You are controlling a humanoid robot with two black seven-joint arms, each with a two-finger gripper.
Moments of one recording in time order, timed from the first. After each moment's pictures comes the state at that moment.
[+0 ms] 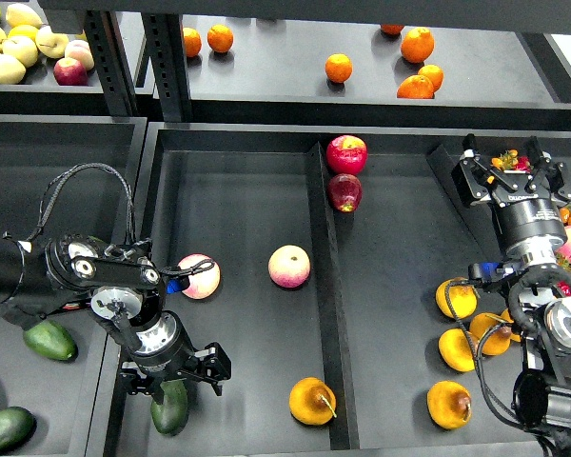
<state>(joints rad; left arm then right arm) -1.18 0.15 0.58 -1.01 0.12 -0.49 0.49 0.21 0.02 1.66 1.27 0.29 0.14 -0.19</state>
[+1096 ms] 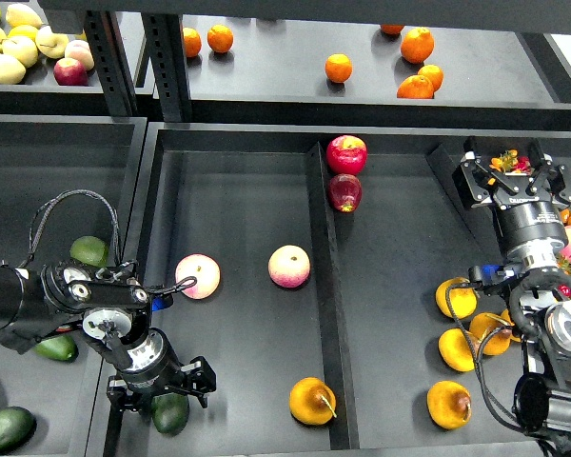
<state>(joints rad) -1.07 0.13 0.57 -0.91 0.14 -0.49 0.49 0.20 0.02 1.66 1.27 0.29 0.14 -0.19</state>
